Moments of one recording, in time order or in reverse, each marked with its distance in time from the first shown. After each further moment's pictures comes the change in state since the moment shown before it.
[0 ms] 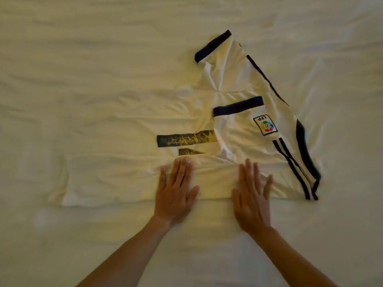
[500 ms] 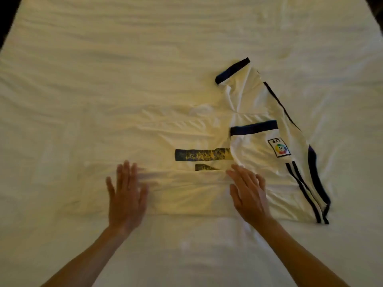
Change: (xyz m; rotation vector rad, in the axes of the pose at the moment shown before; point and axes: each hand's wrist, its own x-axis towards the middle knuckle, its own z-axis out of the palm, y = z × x) left_hand -0.042 -0.127 -0.064 -0.088 0.132 -0.415; right_hand 0.064 -0.047 -0.016 0.075 0.045 -0.240
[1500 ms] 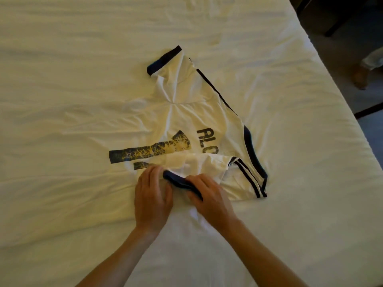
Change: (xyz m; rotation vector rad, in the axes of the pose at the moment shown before) left_hand -0.010 0.203 0.062 -0.406 0.102 0.161; right_hand -0.041 0.025 -0.038 0.161 0.067 -0.025
